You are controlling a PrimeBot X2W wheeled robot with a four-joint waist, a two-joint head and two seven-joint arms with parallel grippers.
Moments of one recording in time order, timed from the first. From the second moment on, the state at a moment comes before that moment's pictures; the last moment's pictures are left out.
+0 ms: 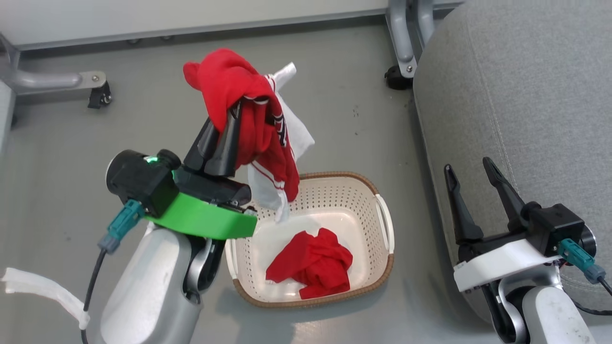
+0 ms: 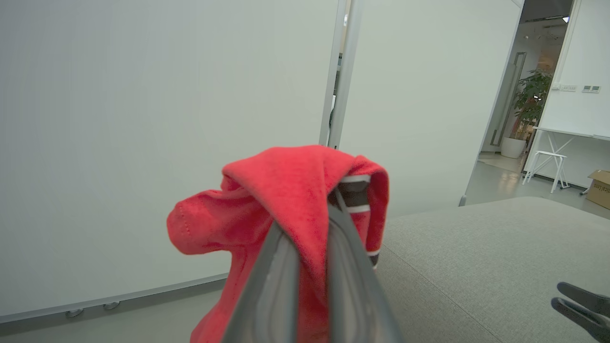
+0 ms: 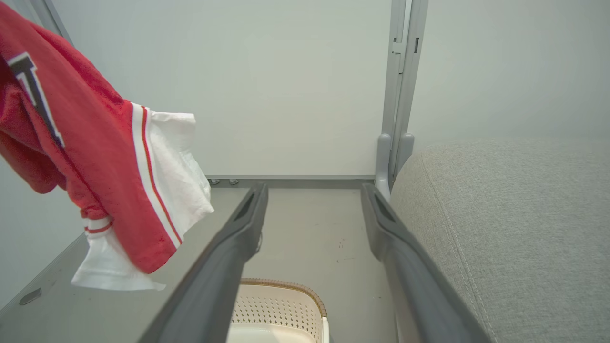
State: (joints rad) left arm -0.45 0.14 -0.39 0.08 -0.42 -0.09 -0.26; right arm -0.08 -0.08 0.07 -0.07 0.15 0.13 -0.09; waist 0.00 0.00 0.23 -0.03
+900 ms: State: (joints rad) left arm -0.29 0.15 -0.42 -0.01 -0.43 -0.04 -0.25; right arm 0.03 -0.07 0.11 -0.11 0.15 0.13 -0.05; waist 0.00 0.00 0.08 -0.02
